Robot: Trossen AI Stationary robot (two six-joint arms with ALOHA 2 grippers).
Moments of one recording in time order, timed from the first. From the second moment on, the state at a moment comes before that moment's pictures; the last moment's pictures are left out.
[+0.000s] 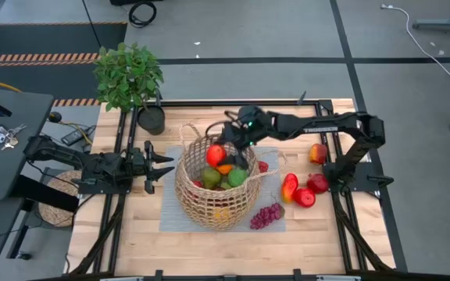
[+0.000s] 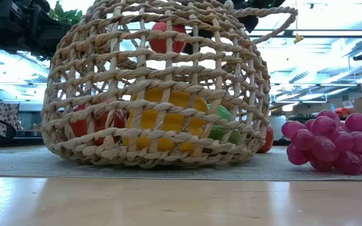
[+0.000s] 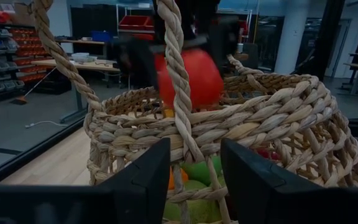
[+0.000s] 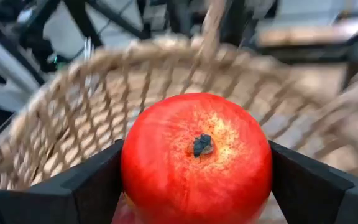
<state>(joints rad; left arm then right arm) -0.27 0.34 0.07 0.32 -0.43 -0.04 -0.19 1.66 1.25 -0.07 -0.49 -0.02</state>
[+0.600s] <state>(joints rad) -0.27 0.34 0.07 0.32 -0.43 -0.04 -0.06 1.88 1.52 -0.38 -0.31 -0.26</state>
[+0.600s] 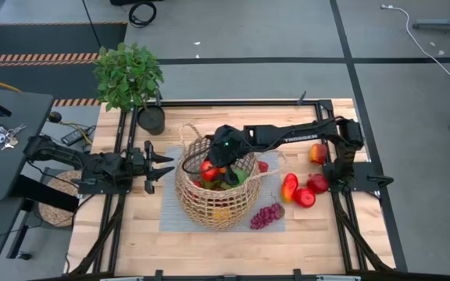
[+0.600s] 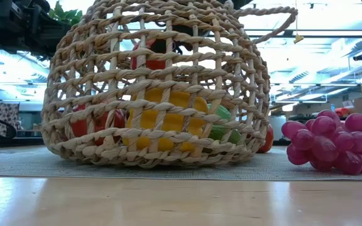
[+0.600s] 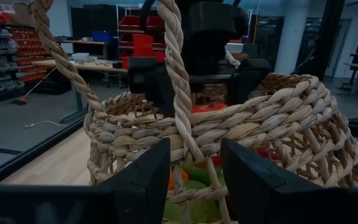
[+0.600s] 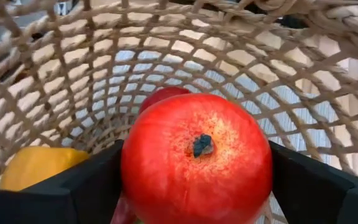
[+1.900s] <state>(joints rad) -0.27 0.34 0.07 0.32 -0.43 -0.04 -0.03 0.91 1.01 -0.58 0.37 0.11</state>
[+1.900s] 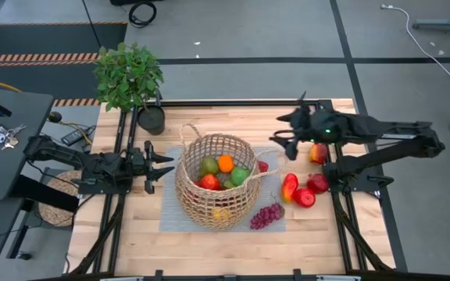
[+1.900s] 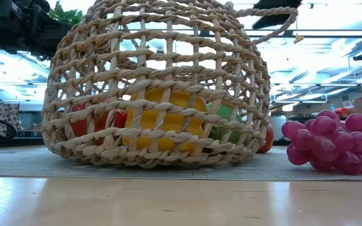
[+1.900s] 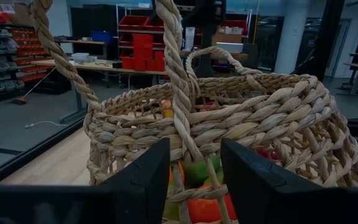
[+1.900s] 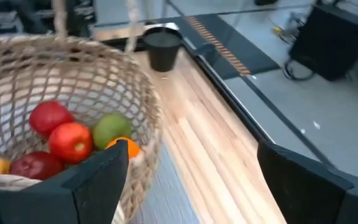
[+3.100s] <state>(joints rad) -0.27 0.34 0.07 0.32 -0.43 -0.04 -0.06 1.02 0.56 -0.34 0.05 0.08</state>
